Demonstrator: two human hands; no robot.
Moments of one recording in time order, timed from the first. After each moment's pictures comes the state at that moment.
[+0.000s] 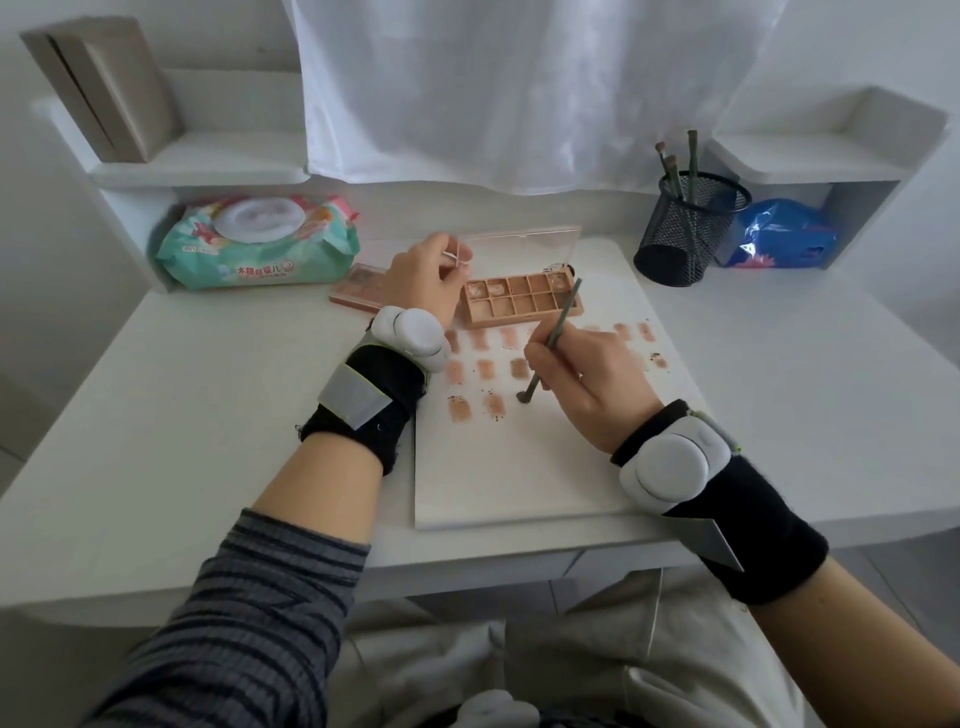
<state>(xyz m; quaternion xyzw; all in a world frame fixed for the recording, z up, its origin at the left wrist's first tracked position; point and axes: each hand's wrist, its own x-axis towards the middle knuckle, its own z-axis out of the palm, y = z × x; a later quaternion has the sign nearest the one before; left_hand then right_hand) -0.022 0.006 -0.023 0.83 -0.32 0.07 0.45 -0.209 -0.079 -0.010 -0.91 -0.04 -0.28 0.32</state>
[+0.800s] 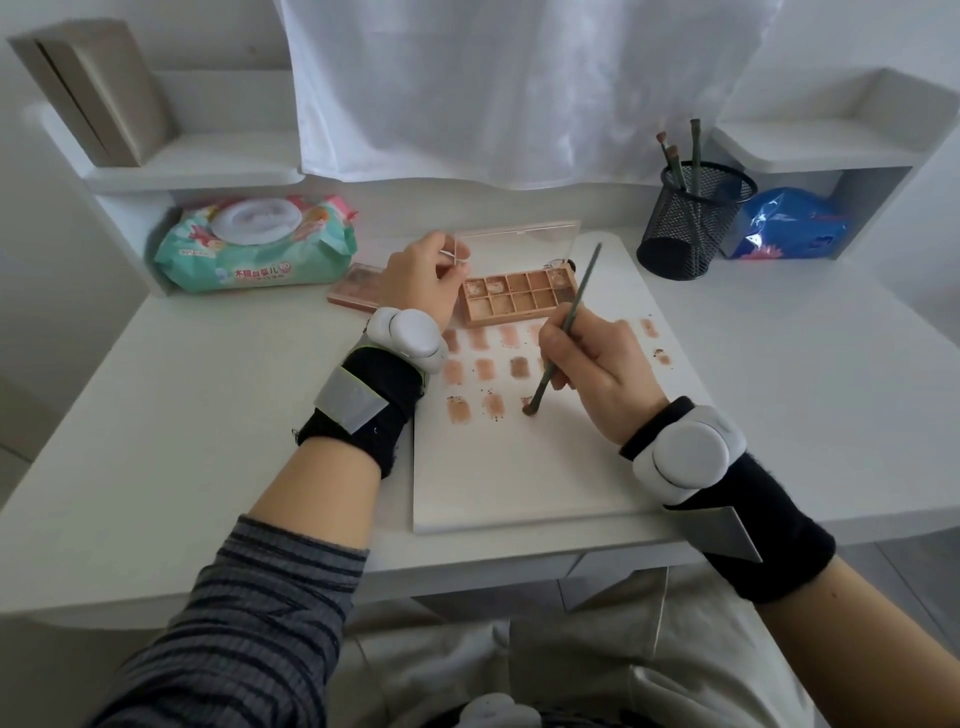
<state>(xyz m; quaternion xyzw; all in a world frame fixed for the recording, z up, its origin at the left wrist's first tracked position) -0.022 0.006 -0.023 0.82 -0.33 0.08 0.46 -0.208 -0.083 -0.010 -0.83 0.03 -0.25 0.49</state>
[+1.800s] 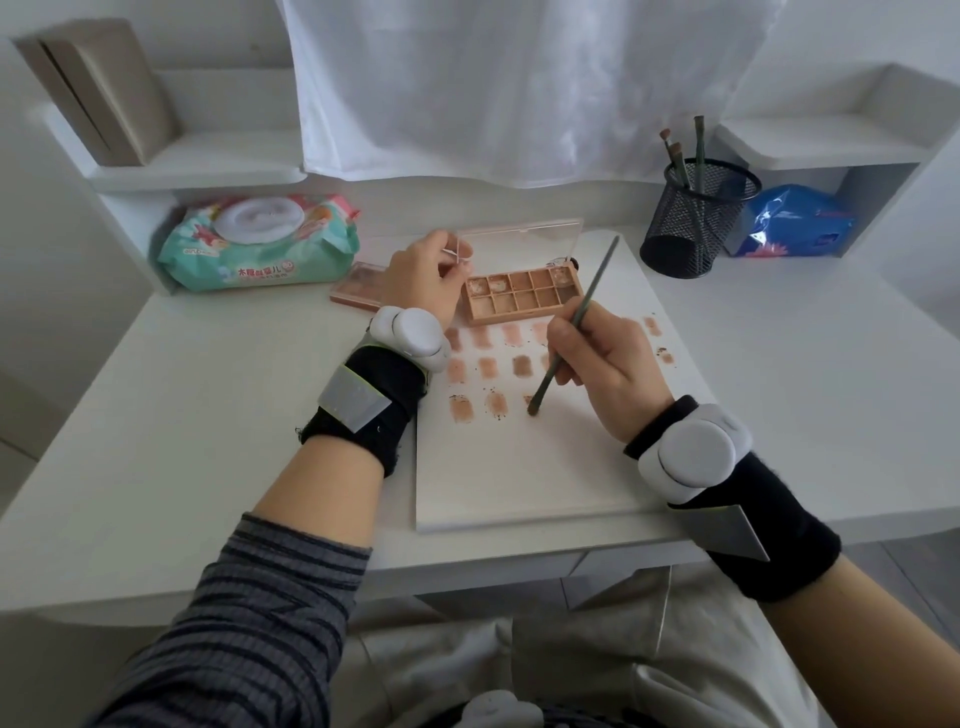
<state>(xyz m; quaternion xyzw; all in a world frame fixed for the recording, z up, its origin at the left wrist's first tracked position) -0.022 0.006 -0.024 0.82 -0.33 0.08 0.45 -0.208 -0.084 -0.014 -0.81 0.03 -0.27 0.52</state>
